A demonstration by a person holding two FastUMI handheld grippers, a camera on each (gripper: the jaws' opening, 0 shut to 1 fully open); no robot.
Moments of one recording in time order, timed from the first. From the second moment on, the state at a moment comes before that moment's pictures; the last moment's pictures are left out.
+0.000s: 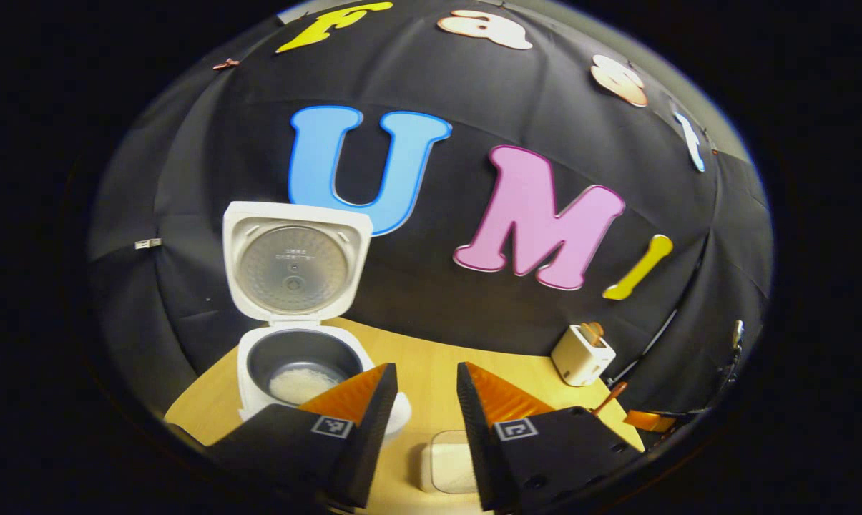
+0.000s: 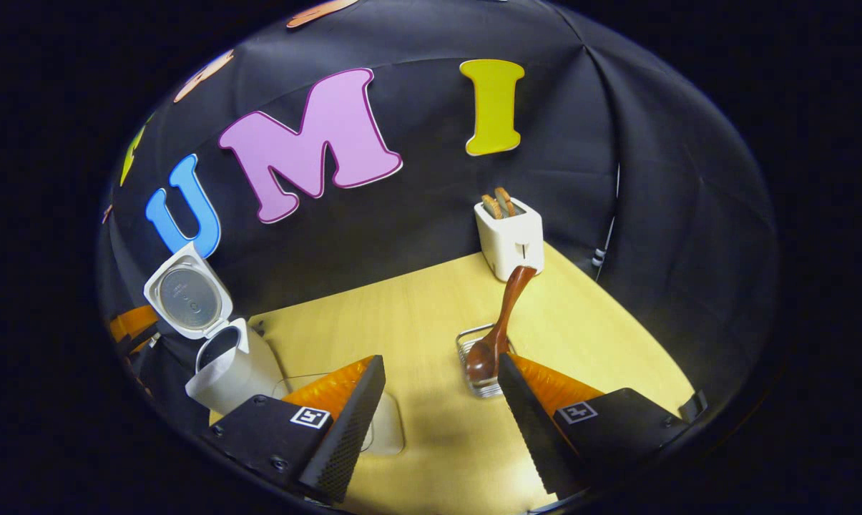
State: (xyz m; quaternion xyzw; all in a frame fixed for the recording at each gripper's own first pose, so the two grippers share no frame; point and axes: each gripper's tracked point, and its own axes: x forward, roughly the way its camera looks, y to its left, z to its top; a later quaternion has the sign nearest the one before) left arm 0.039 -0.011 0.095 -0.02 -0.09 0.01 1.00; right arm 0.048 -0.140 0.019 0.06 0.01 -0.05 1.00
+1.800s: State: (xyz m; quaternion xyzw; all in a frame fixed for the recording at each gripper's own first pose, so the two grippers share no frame) left arm -0.010 -0.035 0.009 0.00 0.00 0.13 0.99; right arm 0.242 -0.222 -0.003 0.14 0.09 -0.01 0.99
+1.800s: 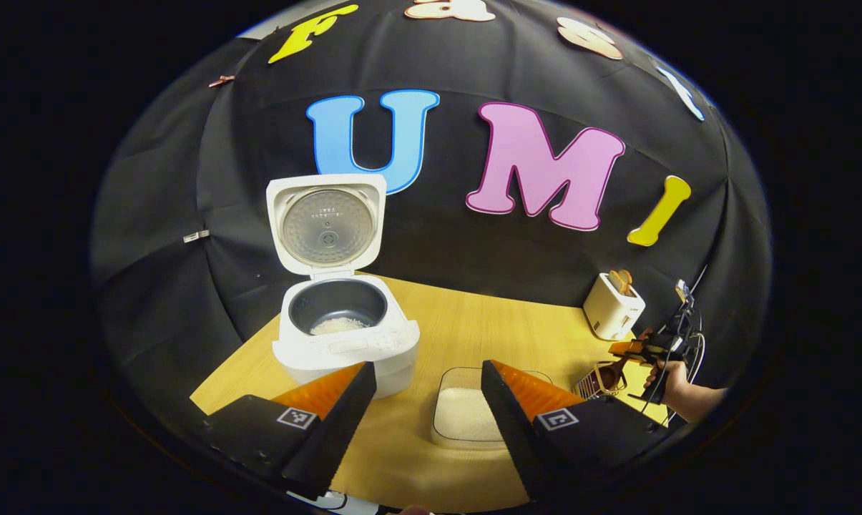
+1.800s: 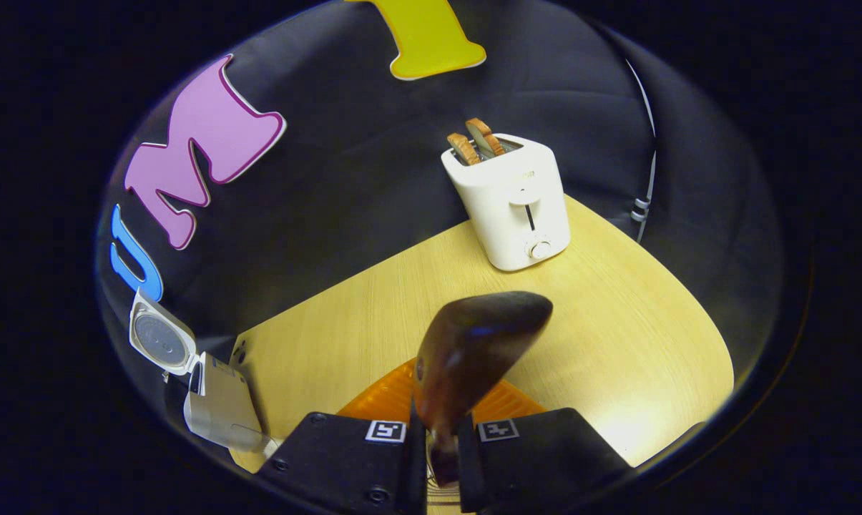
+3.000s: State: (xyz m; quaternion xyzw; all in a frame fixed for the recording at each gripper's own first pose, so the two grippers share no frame) left arm -0.036 0.042 0.029 0.01 -0.02 -0.02 1.00; right arm 0.137 0.002 0.031 0.08 0.00 0.01 1.00
